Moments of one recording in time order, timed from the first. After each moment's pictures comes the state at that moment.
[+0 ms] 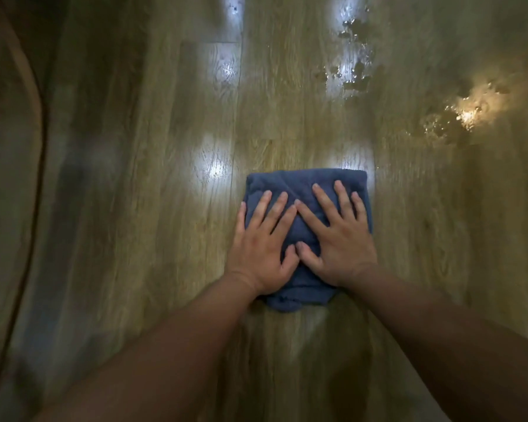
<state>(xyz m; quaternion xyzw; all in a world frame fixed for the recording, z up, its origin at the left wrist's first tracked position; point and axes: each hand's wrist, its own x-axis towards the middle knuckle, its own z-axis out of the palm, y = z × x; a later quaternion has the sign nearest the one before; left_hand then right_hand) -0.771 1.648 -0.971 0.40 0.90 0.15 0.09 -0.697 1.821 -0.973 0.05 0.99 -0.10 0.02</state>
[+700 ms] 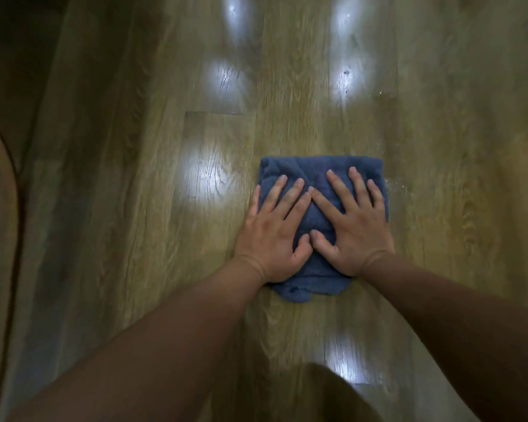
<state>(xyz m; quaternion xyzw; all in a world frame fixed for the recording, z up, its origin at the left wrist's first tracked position) -0.962 1.729 -0.975 0.43 0.89 0.16 0.08 -0.883 1.902 -0.973 0.06 1.00 -0.08 0.01</state>
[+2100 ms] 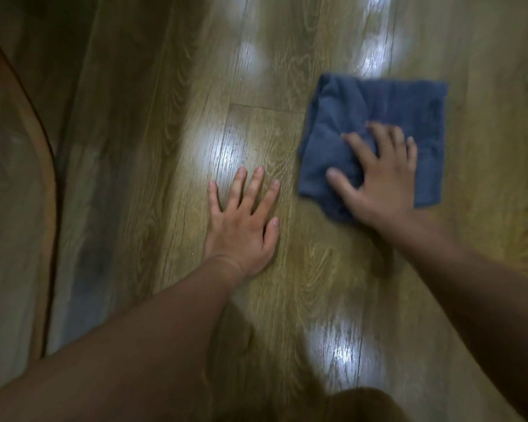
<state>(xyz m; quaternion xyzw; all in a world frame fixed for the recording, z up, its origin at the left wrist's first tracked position) -1.013 1.649 -0.973 0.29 0.95 0.02 0.13 -0.987 1.895 -0.963 0.16 0.98 -0.14 -0.02</state>
